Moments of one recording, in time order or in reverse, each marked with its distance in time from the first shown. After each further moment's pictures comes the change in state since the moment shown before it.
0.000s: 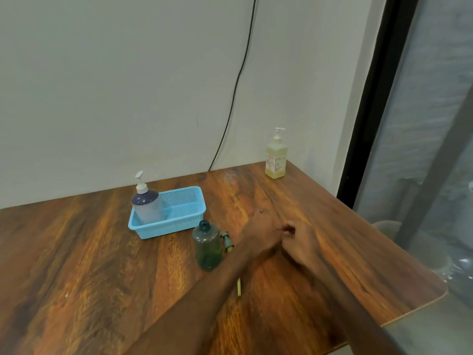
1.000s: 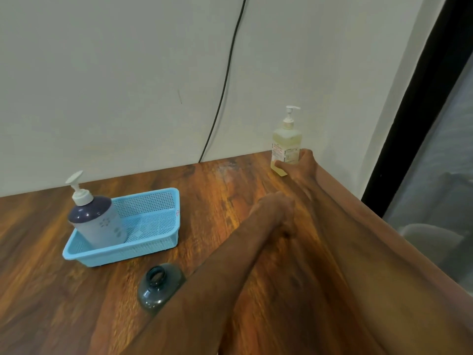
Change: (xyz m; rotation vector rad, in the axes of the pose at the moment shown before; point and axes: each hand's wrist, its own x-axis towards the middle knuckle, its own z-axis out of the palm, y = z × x) left_hand 0.178 -0.016 0.012 0.329 -0.314 0.021; right_hand 0.304 0.019 0.017 0.301 0.264 0.091
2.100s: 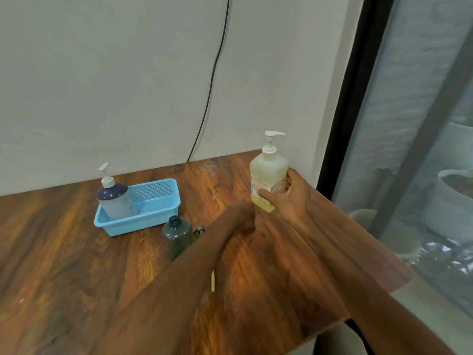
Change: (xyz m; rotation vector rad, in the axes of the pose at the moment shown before) left_hand -0.091 0.008 0.034 0.068 -0.028 -0.030; right_hand -0.234 -0.036 -0.119 0.030 0.033 -0.272
